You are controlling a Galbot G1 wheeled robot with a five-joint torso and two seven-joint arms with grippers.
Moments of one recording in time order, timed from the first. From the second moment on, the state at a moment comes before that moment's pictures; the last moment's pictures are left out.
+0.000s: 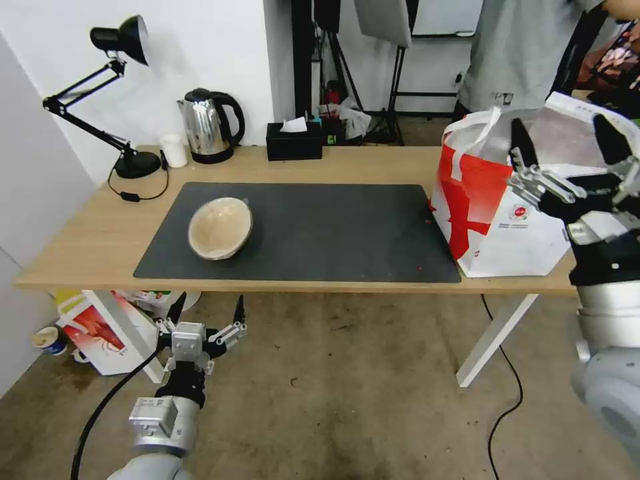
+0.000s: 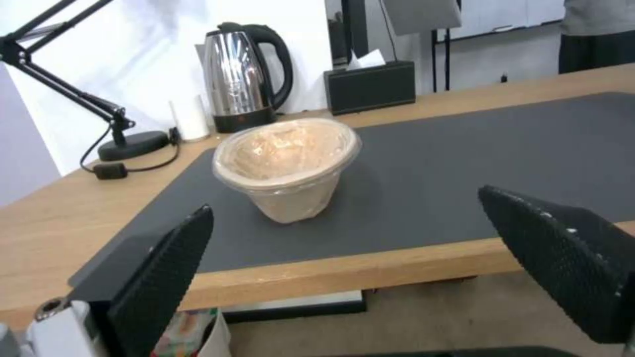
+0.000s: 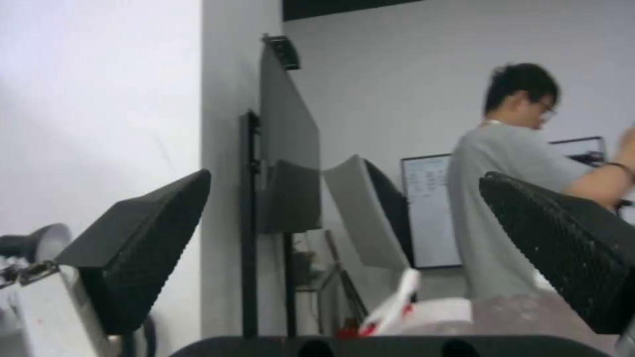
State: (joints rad) left arm 1.80 -1.50 -0.55 -2.30 0.00 0.00 0.00; right arm -1.50 1.05 0.73 2.50 0.54 0.16 0.24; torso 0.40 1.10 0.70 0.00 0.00
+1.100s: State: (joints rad) left arm 1.80 -1.50 -0.55 -2.30 0.00 0.00 0.00; right arm -1.74 1.32 0.25 2.43 -0.12 0.47 0.36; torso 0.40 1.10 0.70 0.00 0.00
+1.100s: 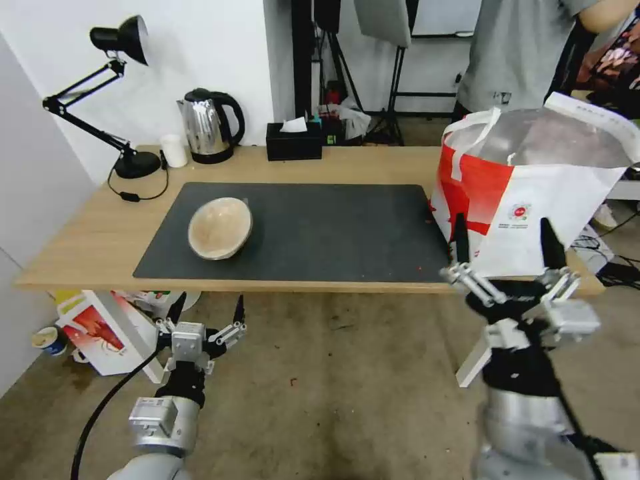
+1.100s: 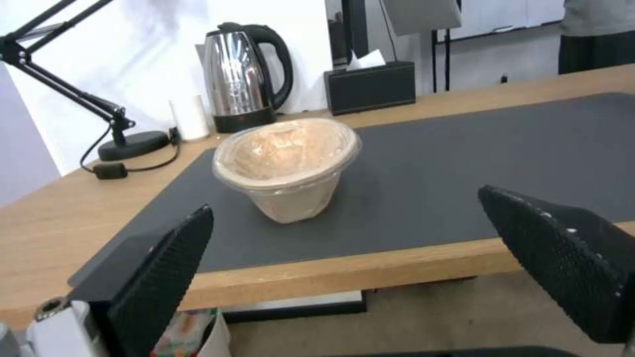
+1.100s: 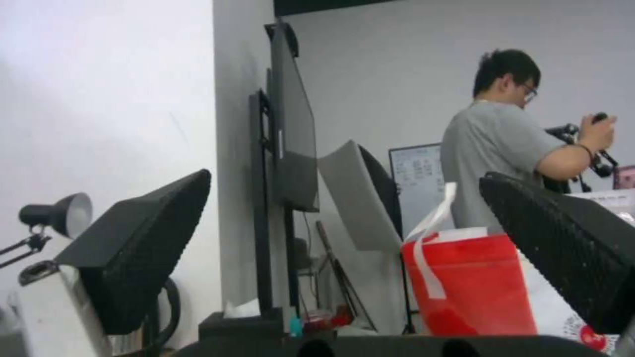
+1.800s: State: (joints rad) left arm 1.80 -1.50 -0.55 -2.30 0.00 0.00 0.00; right arm -1.82 1.36 0.24 2.31 -0.26 0.69 0.38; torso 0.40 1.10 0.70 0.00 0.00
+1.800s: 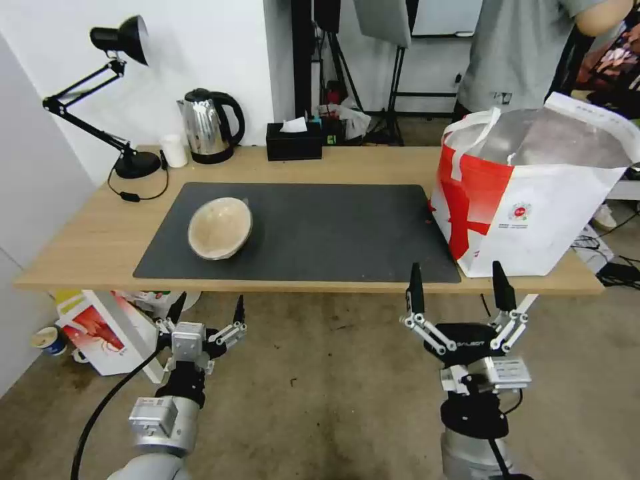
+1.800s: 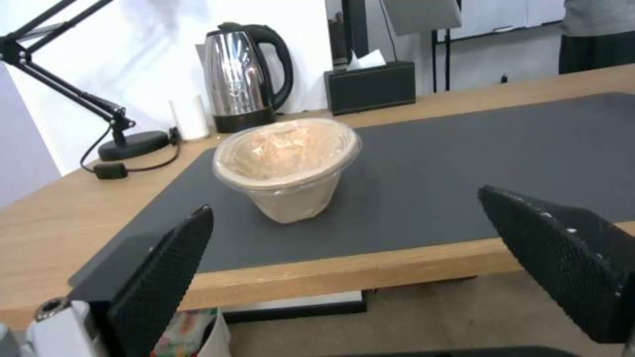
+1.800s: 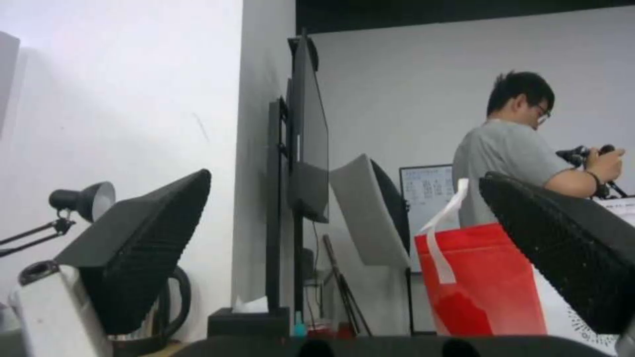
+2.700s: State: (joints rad) left arm 1.80 -1.50 -0.55 -2.30 0.00 0.00 0.00; right arm -1.88 1.36 0.24 2.28 -0.26 0.81 0.38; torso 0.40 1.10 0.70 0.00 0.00
